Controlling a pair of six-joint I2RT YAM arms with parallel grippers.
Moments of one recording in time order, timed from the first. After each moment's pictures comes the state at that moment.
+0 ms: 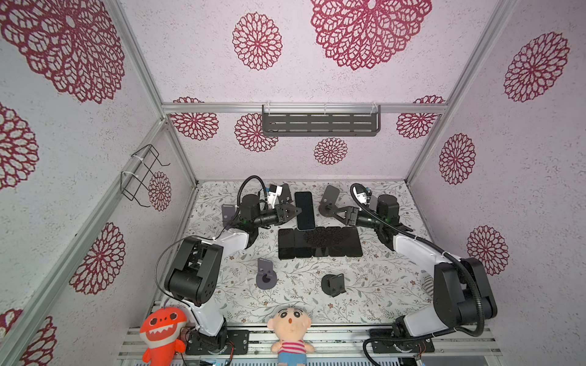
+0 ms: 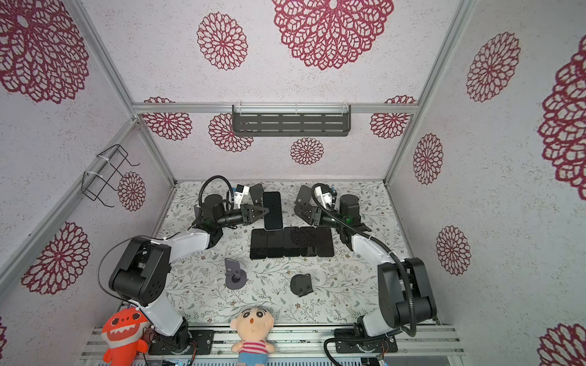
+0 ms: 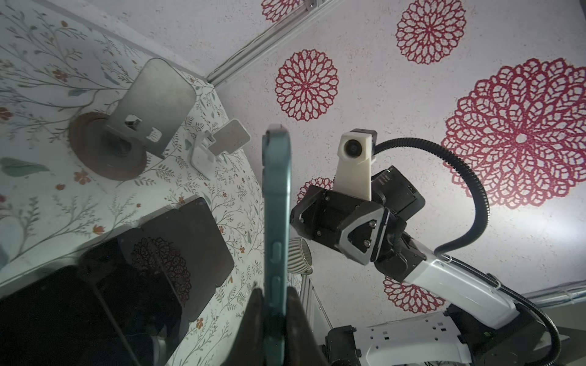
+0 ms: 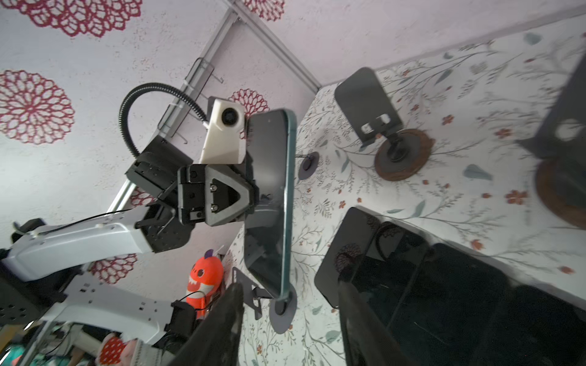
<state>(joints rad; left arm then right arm) -0.30 1.72 0.96 0.58 0.90 -0.89 0.21 1.47 0.90 0.24 -0.90 0.57</state>
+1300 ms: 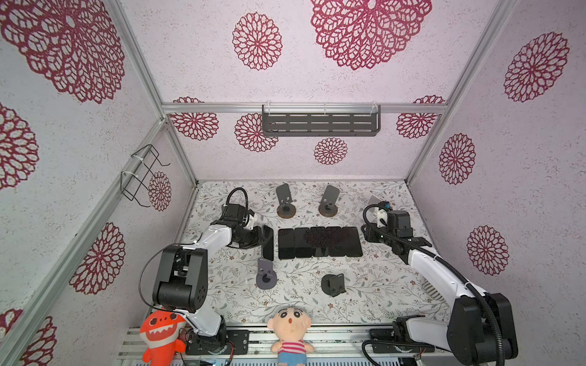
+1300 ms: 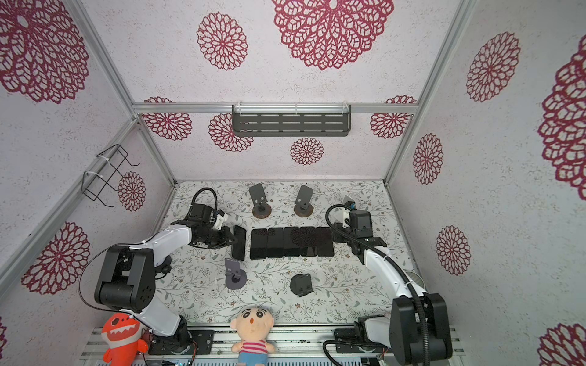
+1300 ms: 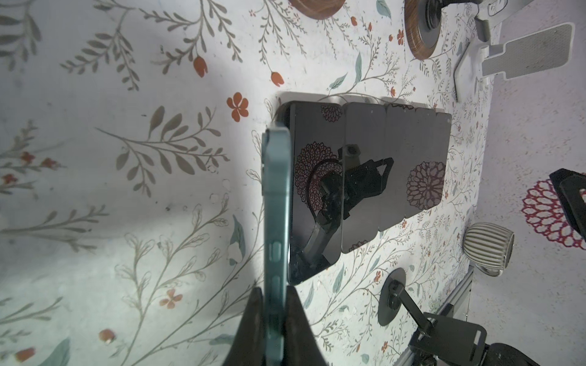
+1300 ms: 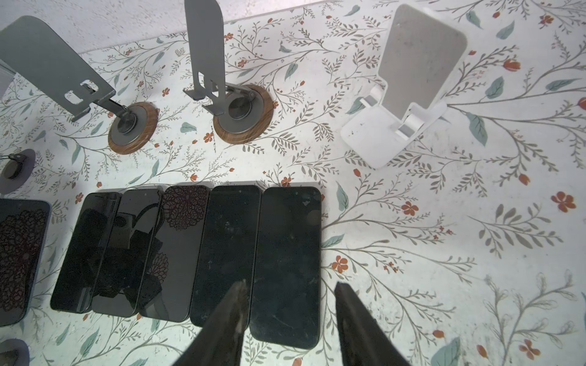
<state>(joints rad) -0.14 1.68 1.00 -0.46 0.53 -0.30 0.16 1.25 0.78 -0.24 -0.12 0.21</state>
